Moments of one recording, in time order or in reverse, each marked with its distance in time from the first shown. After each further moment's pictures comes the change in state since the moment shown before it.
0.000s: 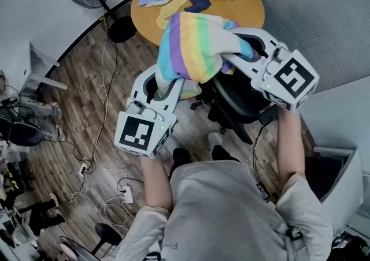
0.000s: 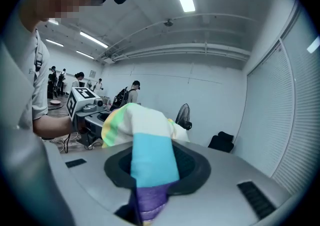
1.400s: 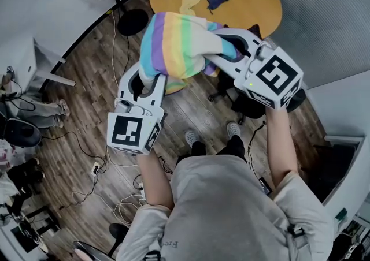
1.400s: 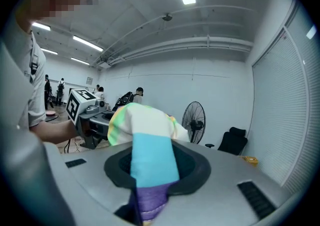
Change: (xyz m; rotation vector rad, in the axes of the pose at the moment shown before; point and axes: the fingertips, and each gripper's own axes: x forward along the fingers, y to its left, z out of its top) left arm -0.129 0.146 -0.036 0.008 0.032 0.124; right arm 0.156 0.108 0.039 0.094 -0.019 0.025
